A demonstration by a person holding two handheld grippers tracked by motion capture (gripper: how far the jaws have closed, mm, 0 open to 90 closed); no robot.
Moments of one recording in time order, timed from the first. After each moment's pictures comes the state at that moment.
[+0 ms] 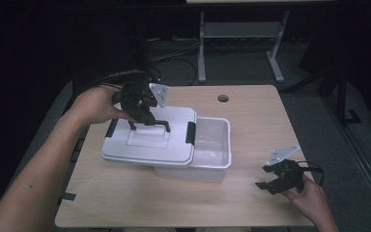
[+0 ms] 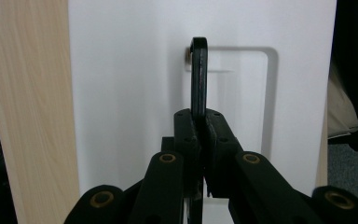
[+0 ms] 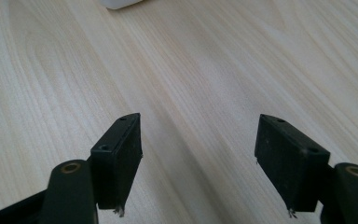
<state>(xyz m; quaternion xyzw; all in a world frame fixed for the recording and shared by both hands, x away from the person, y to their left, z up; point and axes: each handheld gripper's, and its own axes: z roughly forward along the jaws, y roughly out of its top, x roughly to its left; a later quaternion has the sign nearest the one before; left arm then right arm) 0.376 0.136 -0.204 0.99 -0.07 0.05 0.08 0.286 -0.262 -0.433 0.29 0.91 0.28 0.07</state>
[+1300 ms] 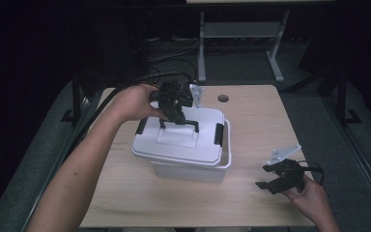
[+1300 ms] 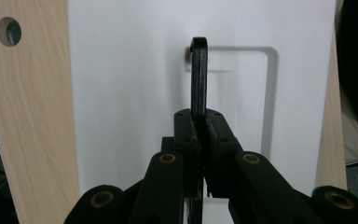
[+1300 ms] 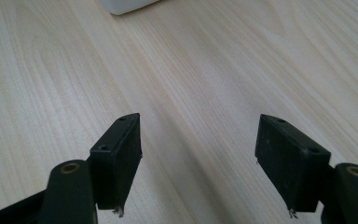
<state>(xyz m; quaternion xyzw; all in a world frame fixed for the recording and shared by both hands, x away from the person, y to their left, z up) 0.387 0.061 -0.219 0.99 -0.10 0.05 0.09 0.287 -0.263 -0.431 0.29 0.91 0.28 0.07</state>
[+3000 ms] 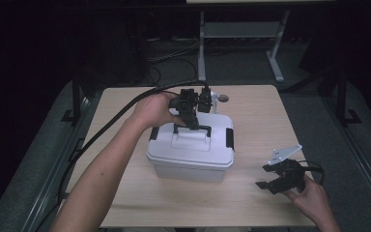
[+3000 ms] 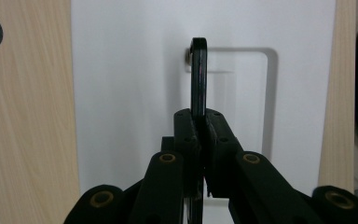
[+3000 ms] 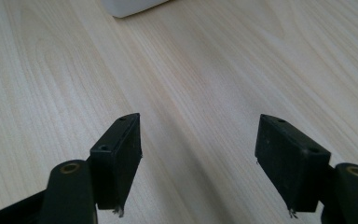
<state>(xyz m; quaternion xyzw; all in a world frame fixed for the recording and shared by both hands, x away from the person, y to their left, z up) 0.398 0.026 -0.252 0.99 -0.07 0.03 0.08 0.286 -0.264 -0.430 0.29 0.91 0.29 0.07</state>
